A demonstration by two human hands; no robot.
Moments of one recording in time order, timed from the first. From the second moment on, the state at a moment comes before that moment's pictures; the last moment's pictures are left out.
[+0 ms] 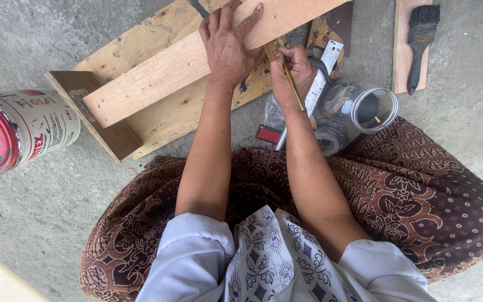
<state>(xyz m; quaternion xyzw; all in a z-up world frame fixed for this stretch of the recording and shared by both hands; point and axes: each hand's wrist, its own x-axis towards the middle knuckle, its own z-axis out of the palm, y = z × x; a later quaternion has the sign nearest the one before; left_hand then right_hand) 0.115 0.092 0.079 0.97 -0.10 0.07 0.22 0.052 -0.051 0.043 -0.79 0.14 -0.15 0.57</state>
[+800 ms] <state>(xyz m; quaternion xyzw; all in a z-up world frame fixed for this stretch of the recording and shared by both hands) 0.118 0.092 0.080 0.97 -0.09 0.06 0.22 0.049 -0.049 0.037 -0.76 0.13 -0.14 0.62</state>
